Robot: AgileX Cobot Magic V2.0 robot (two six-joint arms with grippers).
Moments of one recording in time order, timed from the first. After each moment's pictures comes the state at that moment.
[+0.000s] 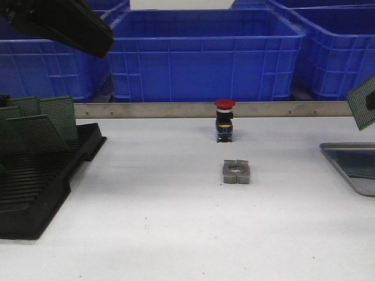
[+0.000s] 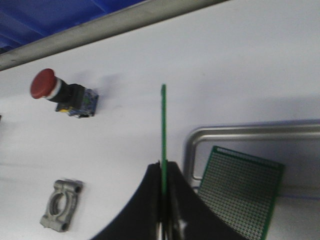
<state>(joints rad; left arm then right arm) -0.19 1.51 -1.15 -1.03 1.06 1.61 -0.34 1.69 -0.87 1.47 0.65 -1.35</state>
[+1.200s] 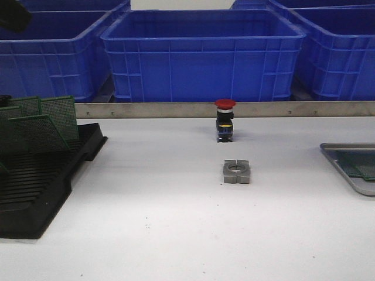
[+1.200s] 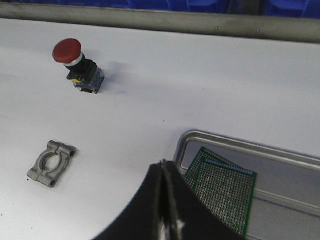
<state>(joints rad) 0.06 1.36 -1.04 -1.04 0.87 1.43 -0.31 1.40 -0.83 1.21 0.60 -1.35</state>
